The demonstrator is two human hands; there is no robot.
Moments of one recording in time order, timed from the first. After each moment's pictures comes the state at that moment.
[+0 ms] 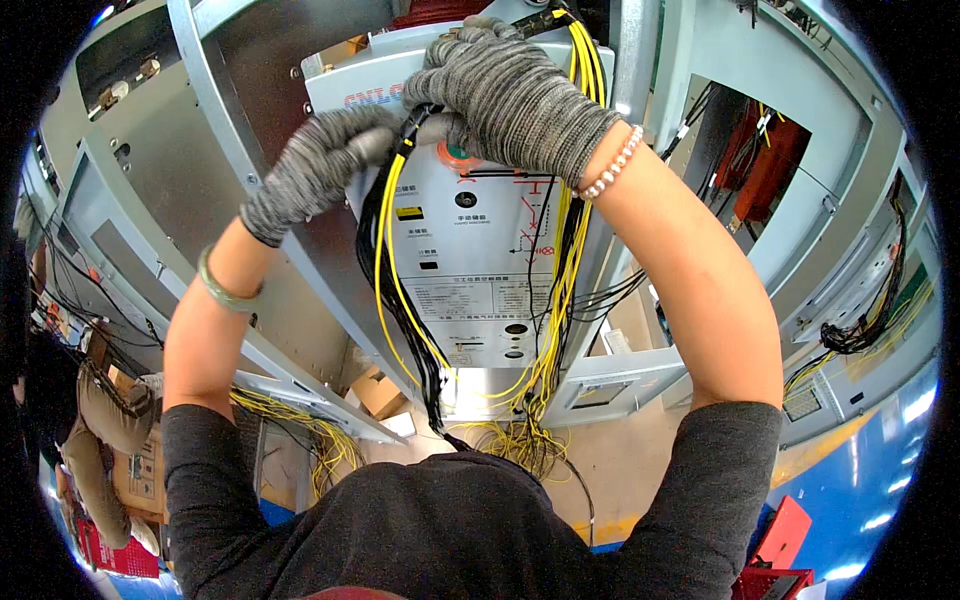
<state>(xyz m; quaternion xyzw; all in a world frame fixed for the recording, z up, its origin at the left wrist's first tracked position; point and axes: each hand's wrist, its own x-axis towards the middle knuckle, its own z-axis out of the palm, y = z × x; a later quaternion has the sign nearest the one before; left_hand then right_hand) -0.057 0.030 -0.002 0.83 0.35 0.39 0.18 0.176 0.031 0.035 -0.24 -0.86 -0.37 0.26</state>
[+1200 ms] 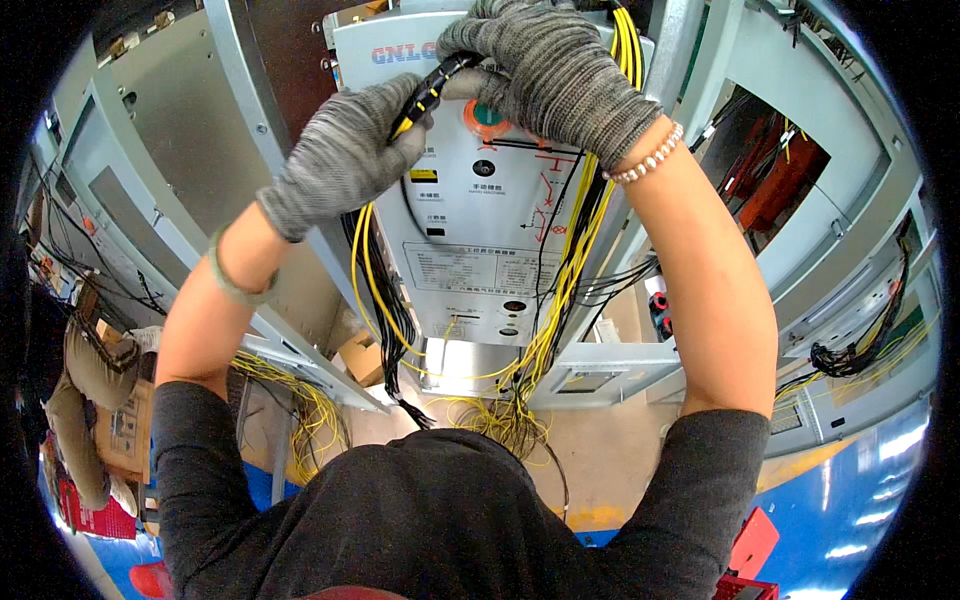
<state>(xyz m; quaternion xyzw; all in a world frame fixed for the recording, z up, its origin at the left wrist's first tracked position) -0.030 -0.007 -0.013 0.84 0.45 0.27 -0.13 0.176 0.005 0.044 -0.20 -0.88 -0.32 0.29</state>
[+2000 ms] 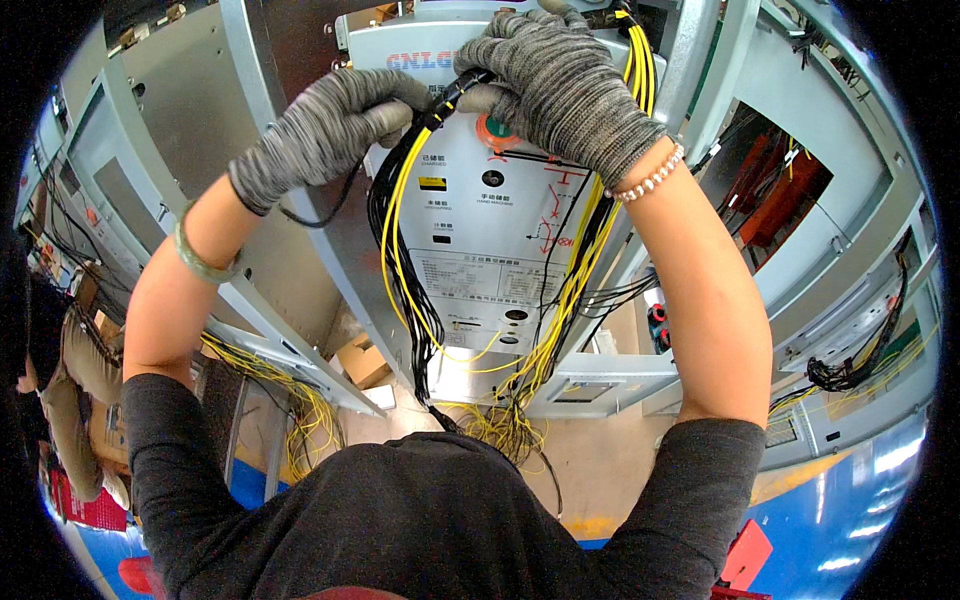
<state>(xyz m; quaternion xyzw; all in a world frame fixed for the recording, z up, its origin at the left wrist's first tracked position) -0.059 0.000 0.011 0.85 0.42 0.29 0.10 0.173 0.010 0.041 -0.25 -0.86 -0.36 0.25</state>
